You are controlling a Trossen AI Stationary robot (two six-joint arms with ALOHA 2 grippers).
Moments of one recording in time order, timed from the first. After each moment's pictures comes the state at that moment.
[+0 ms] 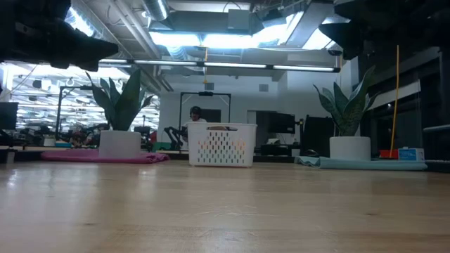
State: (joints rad) left arm -0.36 0.49 0.01 0.50 -0.42 0.17; right arm 0.13 0.74 0.22 0.59 0.07 -0.02
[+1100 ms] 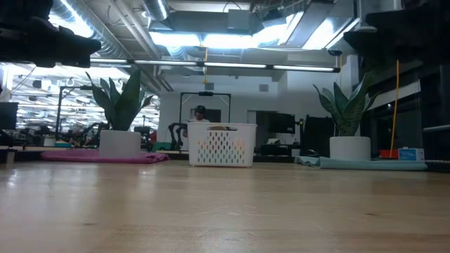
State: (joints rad) left arm -0.36 0.05 0.01 0.06 -0.32 0.24; right arm 0.29 0.68 0.02 0.81 0.18 -0.08
